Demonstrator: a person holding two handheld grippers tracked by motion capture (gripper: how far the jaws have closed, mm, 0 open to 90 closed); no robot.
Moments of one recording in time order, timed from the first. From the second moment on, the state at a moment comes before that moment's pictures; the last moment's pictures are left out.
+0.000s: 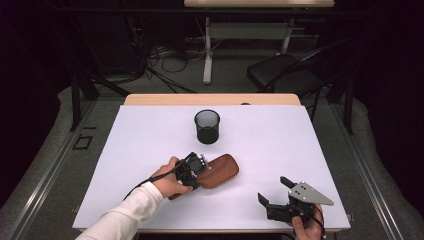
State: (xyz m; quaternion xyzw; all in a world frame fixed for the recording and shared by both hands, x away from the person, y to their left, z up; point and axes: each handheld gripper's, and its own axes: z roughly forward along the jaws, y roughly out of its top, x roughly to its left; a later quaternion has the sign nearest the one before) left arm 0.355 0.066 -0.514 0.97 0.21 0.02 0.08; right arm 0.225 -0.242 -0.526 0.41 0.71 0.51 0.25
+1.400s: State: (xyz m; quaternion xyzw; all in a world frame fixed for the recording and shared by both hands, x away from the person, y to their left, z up) left arm 0.355 0.081 -0.520 0.96 0.24 0.00 0.15; right arm 0.225 -0.242 -0.526 0.41 0.72 0.51 0.25
